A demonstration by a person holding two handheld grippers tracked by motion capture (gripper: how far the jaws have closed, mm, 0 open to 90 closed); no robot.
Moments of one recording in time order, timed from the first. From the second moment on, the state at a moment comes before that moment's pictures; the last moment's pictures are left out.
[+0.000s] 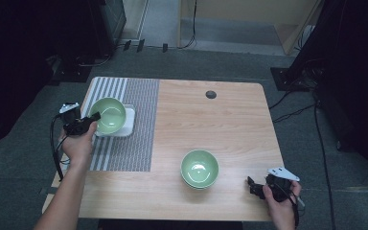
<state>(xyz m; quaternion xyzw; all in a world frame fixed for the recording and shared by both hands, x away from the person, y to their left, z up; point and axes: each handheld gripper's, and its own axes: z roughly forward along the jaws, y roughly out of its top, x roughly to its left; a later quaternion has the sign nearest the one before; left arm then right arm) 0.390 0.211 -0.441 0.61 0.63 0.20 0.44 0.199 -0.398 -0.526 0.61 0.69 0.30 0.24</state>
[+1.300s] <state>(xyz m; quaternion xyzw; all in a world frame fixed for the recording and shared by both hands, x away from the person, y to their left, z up) 0.447 0.211 -0.480 0.59 0.73 0.11 0.31 0.199 -0.398 -0.526 0.61 0.69 0.30 0.24</state>
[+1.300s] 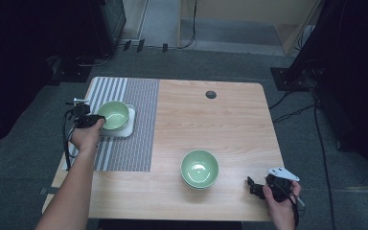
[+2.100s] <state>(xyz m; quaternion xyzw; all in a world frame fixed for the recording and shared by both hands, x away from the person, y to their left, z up) 0.432 0.217 -0.456 0.59 0.71 0.14 0.35 0.199 -0.398 -0.526 0.61 0.69 0.30 0.24</state>
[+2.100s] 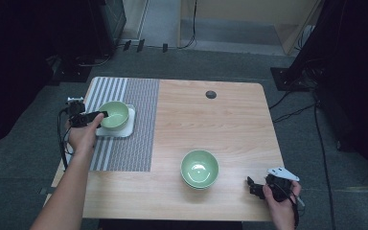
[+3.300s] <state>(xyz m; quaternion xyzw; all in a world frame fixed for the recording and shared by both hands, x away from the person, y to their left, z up) 0.394 0.198 -0.426 0.61 0.63 0.23 0.41 0.200 -0.397 -0.526 0.61 0.69 0.30 0.24</state>
